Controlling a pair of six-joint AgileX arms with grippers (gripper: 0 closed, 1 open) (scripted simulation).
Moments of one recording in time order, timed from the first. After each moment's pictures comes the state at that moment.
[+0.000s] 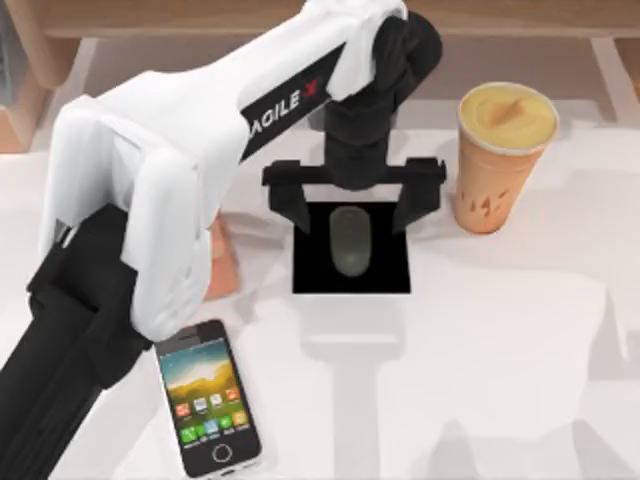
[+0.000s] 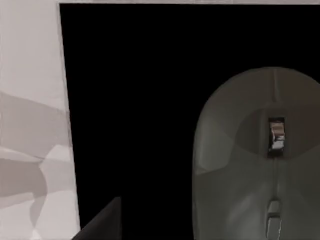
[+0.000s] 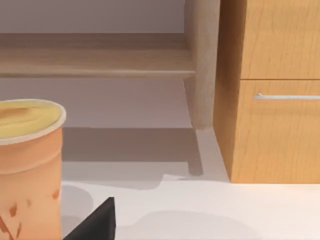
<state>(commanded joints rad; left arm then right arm) -0.65 2.68 2.49 -1.37 0.00 -0.62 0.00 0.00 0.00 0.00 0.00 0.00</state>
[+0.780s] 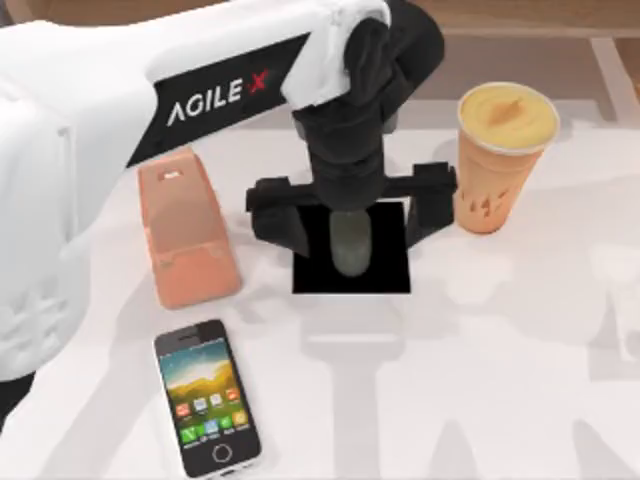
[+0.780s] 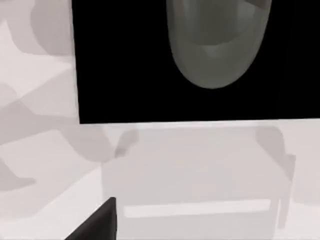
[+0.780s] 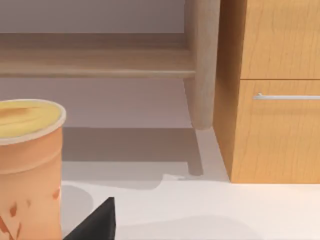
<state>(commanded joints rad) -0.72 2.22 1.90 -1.13 0.05 -0.70 0.00 0.00 0.00 0.00 0.00 0.00</state>
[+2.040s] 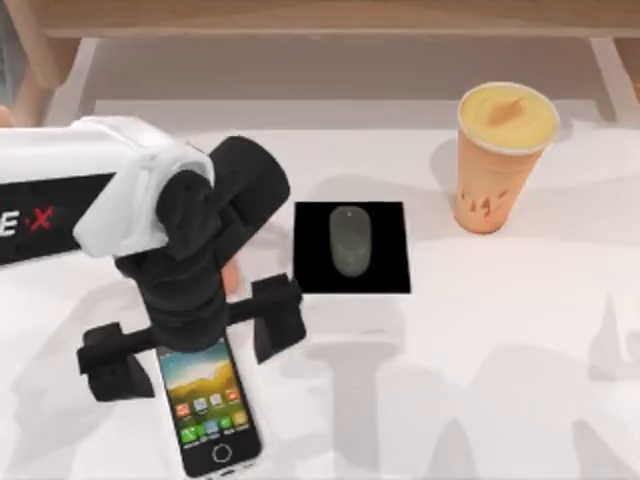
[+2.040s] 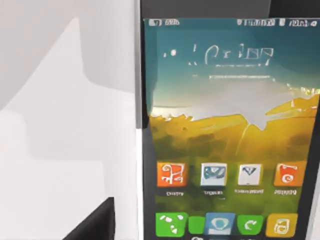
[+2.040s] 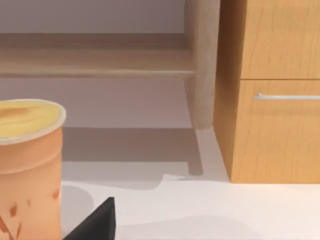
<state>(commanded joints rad) -0.64 1.72 1.06 -0.91 -0.02 -0.96 0.00 0.00 0.00 0.00 0.00 0.00</state>
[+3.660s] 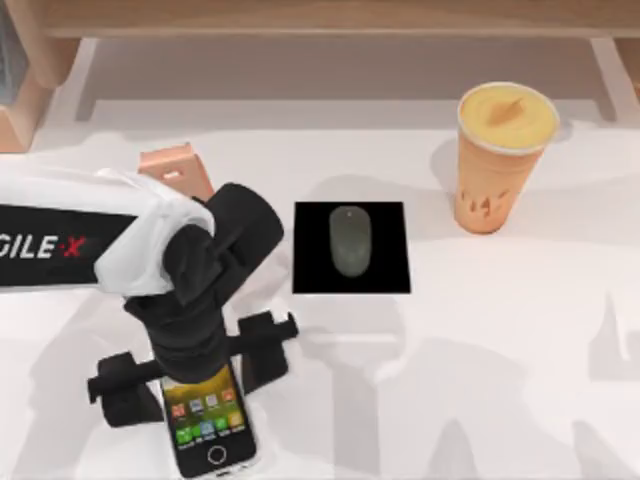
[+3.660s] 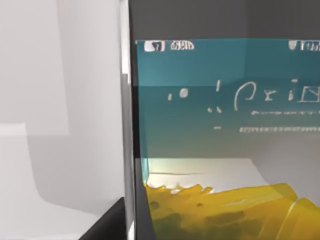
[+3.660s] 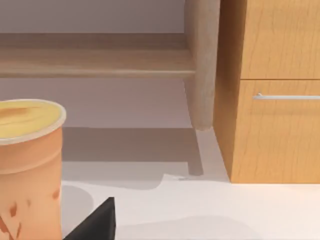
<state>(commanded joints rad) -0.62 1.83 0.94 -0.68 -0.02 -0.93 0.00 0.00 0.00 0.00 0.00 0.00</state>
